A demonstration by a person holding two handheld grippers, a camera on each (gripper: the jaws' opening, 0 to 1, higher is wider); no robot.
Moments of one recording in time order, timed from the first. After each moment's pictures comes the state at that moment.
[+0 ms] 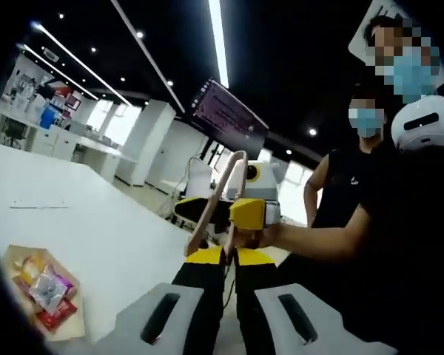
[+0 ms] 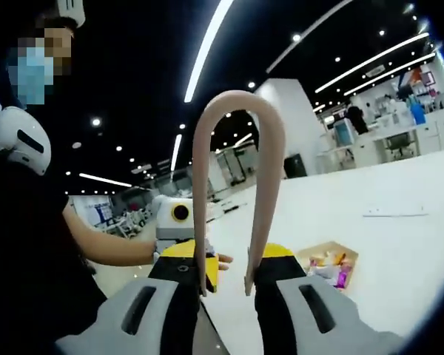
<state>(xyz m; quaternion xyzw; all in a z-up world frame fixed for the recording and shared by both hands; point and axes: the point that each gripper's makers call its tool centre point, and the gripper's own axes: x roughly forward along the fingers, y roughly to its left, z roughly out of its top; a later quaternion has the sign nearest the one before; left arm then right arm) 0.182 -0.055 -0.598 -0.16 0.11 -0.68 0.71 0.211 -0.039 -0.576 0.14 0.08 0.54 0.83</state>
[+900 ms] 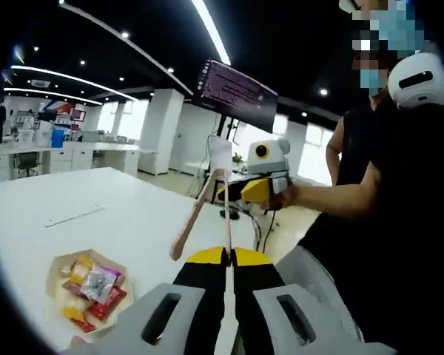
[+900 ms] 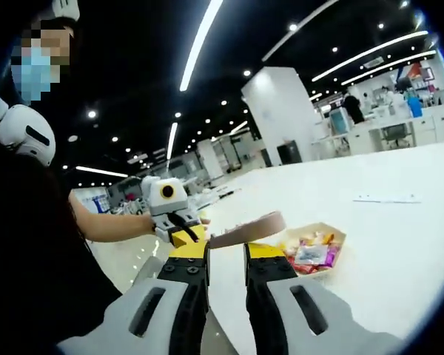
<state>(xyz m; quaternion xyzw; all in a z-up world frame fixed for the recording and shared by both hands) 0.195 0.001 -0.634 -0.04 0.13 -0.63 0.77 0.198 -0.068 -0.608 0.12 0.13 0.52 0.83</state>
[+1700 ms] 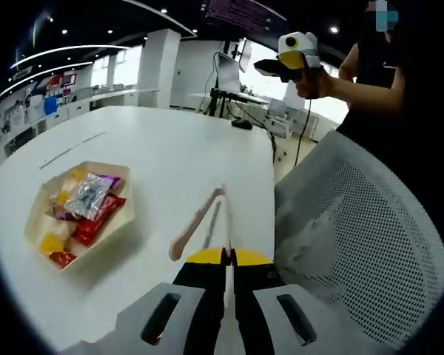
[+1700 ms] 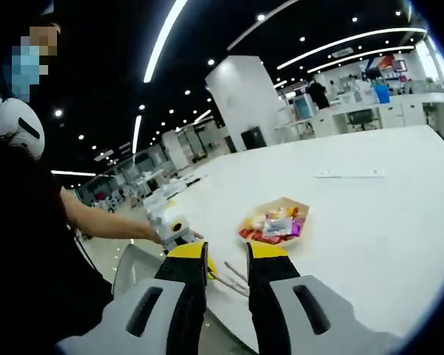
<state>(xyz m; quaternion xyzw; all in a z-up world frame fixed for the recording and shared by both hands) 0.197 0.023 -0.814 0.12 0.28 -0.63 0.71 0.199 -0.115 -0.635 0.11 0.19 0.43 0.88</state>
